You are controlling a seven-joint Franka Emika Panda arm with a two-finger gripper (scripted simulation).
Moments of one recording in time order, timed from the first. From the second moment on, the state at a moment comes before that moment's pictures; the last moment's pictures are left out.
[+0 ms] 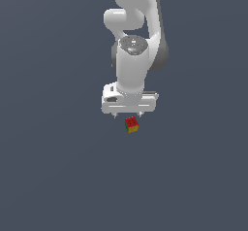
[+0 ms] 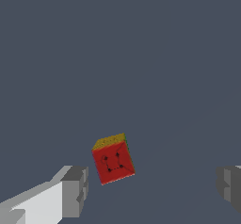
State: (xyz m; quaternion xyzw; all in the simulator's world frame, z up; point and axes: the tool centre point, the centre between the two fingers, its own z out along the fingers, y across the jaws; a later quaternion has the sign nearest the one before) arm 0.008 0.015 0.180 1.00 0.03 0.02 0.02
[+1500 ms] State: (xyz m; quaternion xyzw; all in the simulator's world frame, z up) arm 0.005 0.013 0.168 1.00 -0.05 0.02 0.00
